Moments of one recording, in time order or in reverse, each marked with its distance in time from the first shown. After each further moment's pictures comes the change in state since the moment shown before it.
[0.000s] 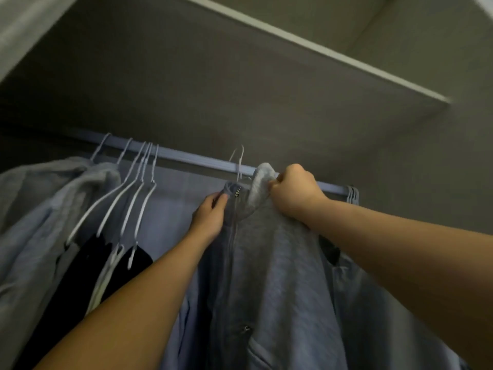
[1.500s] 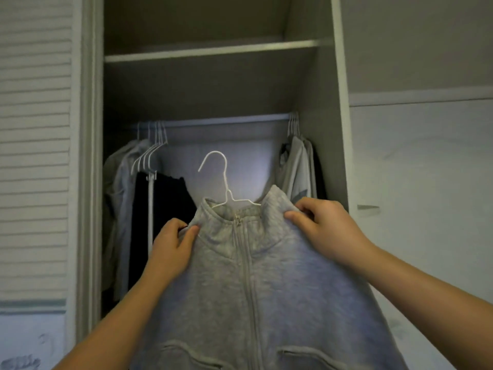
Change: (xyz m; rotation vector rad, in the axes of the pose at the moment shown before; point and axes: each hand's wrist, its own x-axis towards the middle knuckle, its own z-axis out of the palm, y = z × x) left_hand -0.456 0.241 -0.037 0.666 0.005 -0.085; right_hand -0.314 0.190 -0.255 0.301 -0.231 -0.215
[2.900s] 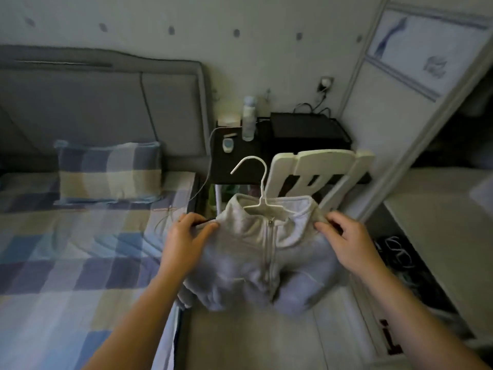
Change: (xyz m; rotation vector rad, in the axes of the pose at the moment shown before) left_hand -0.784 0.379 -0.141 0.872 0.656 -1.157; right_hand -0.514 -0.131 -0.010 1.148 -1.250 -0.390
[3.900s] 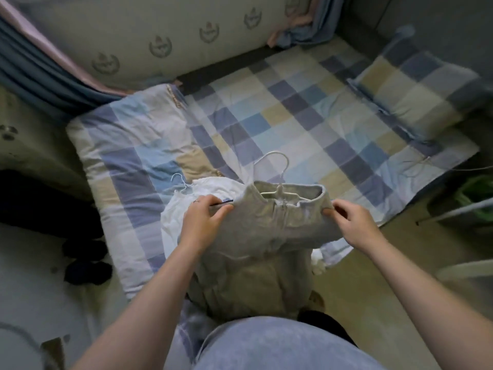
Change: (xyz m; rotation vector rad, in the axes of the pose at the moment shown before) left_hand -0.581 -0.269 -0.345 0.100 0.655 -0.885; right_hand -0.309 -0.261 0.476 -0.110 -1.077 -0.463
